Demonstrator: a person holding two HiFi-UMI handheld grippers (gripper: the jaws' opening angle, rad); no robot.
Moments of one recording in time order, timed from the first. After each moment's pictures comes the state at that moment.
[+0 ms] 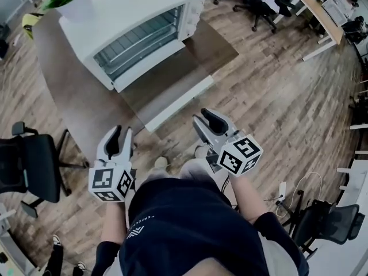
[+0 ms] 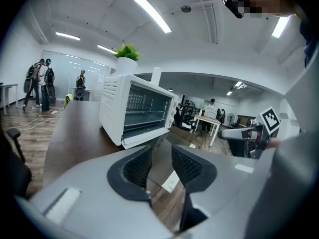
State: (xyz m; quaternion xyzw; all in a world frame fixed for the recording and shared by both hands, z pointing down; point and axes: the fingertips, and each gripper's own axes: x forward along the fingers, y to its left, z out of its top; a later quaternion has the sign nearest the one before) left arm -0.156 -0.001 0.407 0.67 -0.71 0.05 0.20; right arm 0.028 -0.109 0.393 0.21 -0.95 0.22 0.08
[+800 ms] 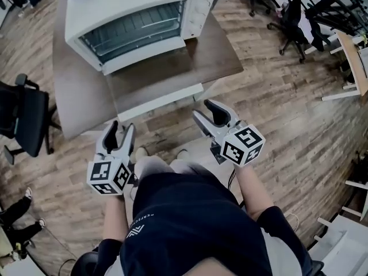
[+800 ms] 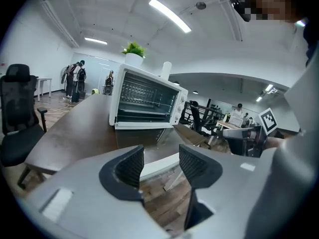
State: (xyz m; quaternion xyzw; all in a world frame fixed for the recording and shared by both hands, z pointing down) left arm -0.062 -0.028 0.438 0.55 -0.80 0.00 0.23; right arm 0.081 -0.200 0.420 0.04 -0.97 0.19 0.14
